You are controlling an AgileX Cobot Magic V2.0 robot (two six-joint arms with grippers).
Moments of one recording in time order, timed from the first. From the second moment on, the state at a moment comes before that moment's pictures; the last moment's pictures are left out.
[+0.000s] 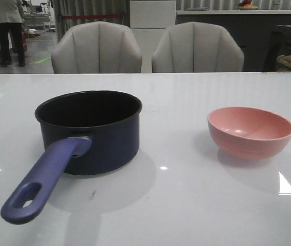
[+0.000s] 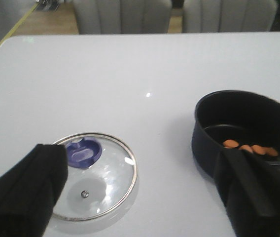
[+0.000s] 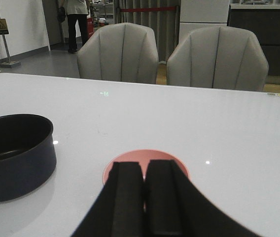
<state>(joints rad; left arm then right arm) -0.11 0.37 -0.48 0.10 0.52 -0.15 0.26 0.20 -0.14 0.37 0.04 -0.29</state>
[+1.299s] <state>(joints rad) 0.17 1.53 -1.15 -0.07 0.97 -0.02 0.26 0.20 -0.14 0.37 0.04 -0.29</state>
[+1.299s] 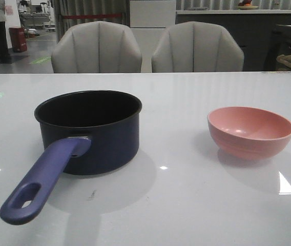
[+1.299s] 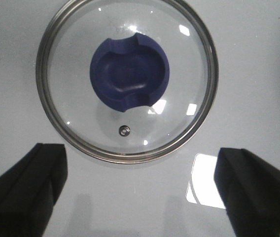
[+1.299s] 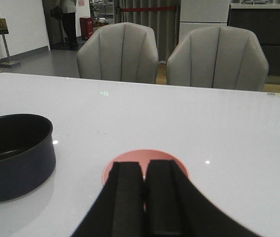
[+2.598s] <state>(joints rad) 0.17 1.94 -1.38 -0.03 0.98 -0.02 0.26 0.19 -0.14 0.37 0.04 -0.29</state>
